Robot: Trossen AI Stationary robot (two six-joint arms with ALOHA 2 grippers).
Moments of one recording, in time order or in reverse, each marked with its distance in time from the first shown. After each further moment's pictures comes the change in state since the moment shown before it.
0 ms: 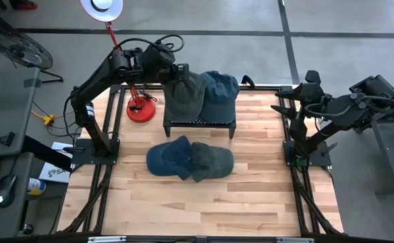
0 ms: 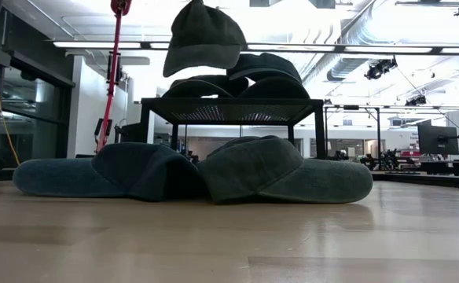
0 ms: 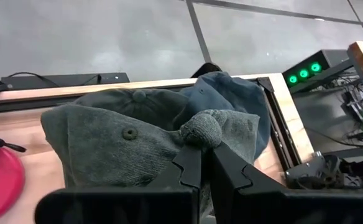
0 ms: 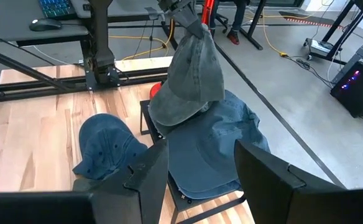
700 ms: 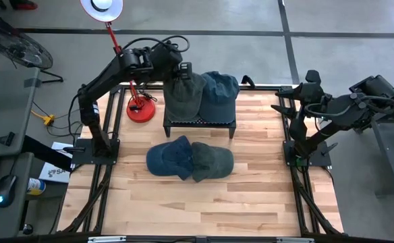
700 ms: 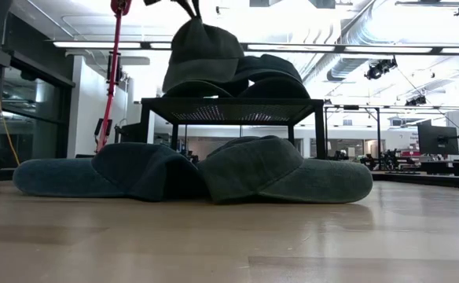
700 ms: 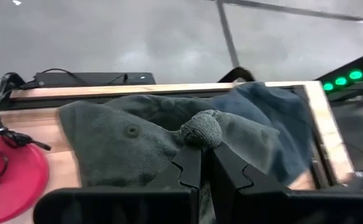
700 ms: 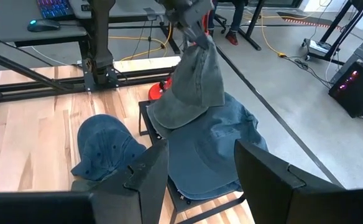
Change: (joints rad) left arm 0.046 0.056 0.001 -0.041 -0.040 -0.029; right arm 0.000 0.000 0.000 0.000 0.006 0.000
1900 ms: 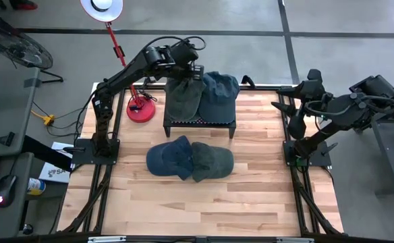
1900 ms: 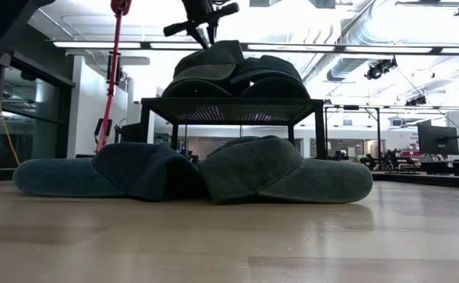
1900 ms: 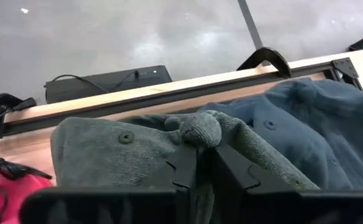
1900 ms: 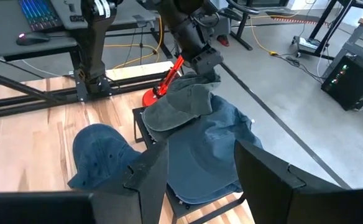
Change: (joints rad) left arm 0.092 0.160 -0.002 0.080 0.068 0.187; right arm 0.000 0.000 0.000 0.000 0.042 0.053
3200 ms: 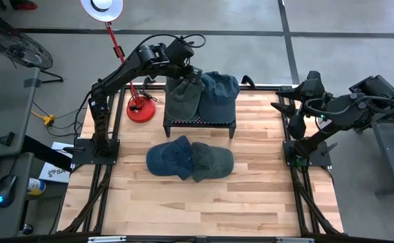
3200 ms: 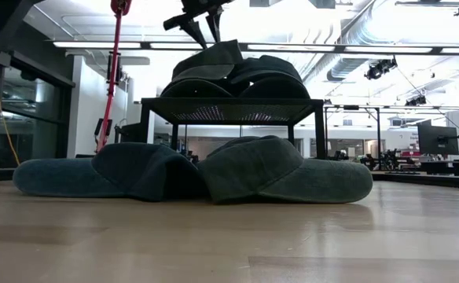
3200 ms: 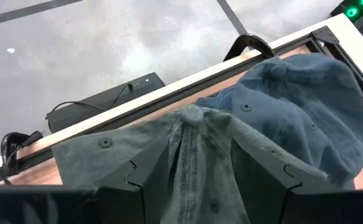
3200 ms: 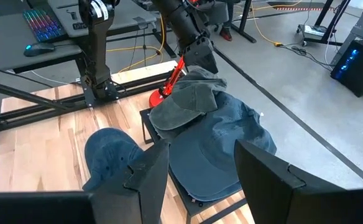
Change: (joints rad) left arm 0.000 -0.040 0.002 0.010 0.046 0.235; right arm 0.000 0.001 0.000 0.000 -0.016 0.081
